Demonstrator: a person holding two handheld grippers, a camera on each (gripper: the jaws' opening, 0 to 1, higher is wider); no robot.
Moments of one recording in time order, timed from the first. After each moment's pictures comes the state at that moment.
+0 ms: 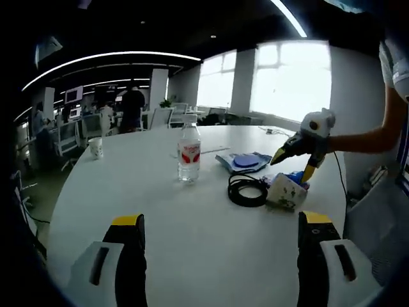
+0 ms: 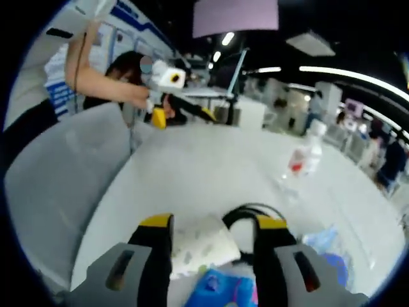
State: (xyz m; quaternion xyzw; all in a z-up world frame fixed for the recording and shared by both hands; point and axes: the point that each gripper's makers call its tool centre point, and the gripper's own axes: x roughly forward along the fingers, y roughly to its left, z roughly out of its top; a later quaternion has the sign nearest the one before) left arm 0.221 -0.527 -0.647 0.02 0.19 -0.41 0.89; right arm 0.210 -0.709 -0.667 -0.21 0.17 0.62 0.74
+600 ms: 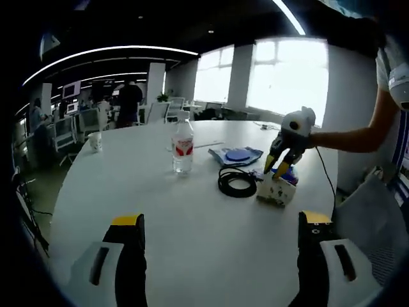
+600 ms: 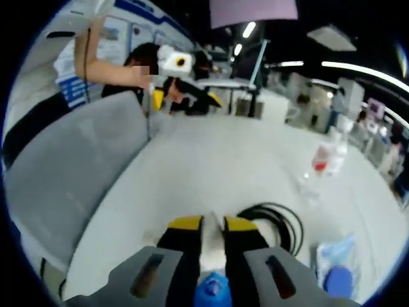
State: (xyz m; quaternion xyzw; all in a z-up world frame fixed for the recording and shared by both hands) left arm 0.191 -0.508 -0.637 0.01 0.21 -0.40 0.89; right arm 0.205 -0.699 -0.679 -0.23 0.18 0.67 0.68
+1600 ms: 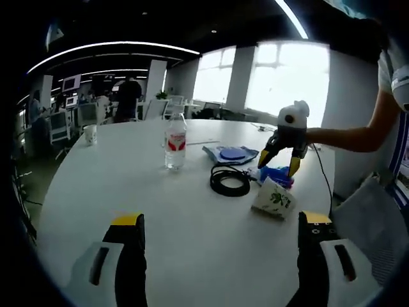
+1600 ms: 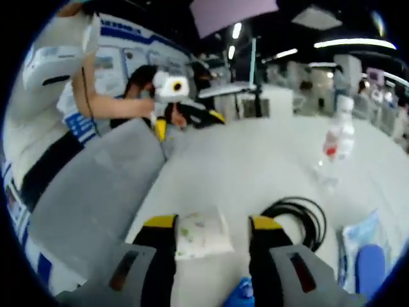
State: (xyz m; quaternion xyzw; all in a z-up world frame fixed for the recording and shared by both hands) left arm 0.187 -0.526 -0.651 -0.01 0.21 -0.41 0.89; right arm 0.191 -0.695 -0.671 -0.11 0.26 0.70 0.66
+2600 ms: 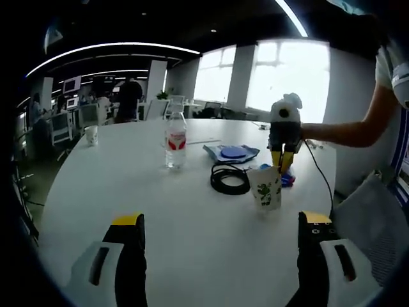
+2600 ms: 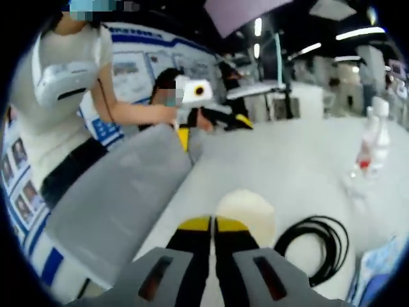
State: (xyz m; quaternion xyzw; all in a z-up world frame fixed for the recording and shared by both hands) left arm 0.185 -0.525 -0.650 0.00 0.21 -0.40 0.89; right arm 0.170 -0.684 -0.645 -0.12 0.23 0.76 0.60
